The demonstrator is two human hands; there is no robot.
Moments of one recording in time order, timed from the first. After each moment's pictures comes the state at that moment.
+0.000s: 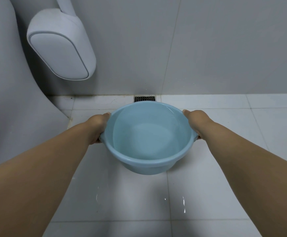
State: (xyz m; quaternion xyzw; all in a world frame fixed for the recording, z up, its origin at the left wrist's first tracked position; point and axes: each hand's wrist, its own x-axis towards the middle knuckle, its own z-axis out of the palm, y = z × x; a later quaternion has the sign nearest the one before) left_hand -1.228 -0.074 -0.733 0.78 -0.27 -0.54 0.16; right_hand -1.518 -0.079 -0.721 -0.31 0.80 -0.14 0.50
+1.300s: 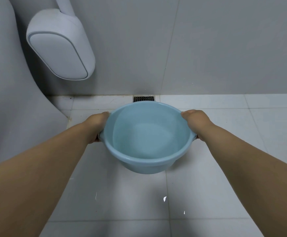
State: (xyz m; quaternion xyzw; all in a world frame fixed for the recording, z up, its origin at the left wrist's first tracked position) left_hand -1.228 -0.073 -0.729 0.77 -0.29 -0.54 0.16; right_hand -1.525 -0.081 -0.732 -0.40 0.79 -0.12 0.45
